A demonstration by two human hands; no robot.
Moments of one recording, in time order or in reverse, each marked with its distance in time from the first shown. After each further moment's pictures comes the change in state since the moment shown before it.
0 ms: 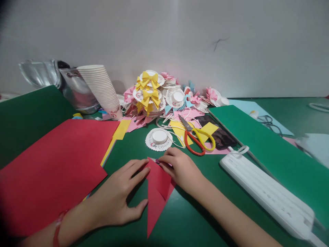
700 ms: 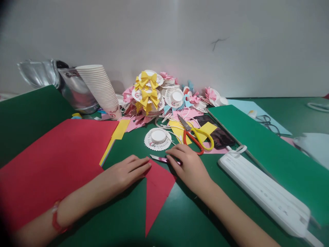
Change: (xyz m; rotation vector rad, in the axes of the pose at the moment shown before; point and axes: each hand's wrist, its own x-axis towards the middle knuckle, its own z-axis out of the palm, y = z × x) left_hand 0.012 -0.025 -0.007 0.307 -0.065 0.261; right_hand -0.010 0.006 -0.011 -0.077 0.180 0.080
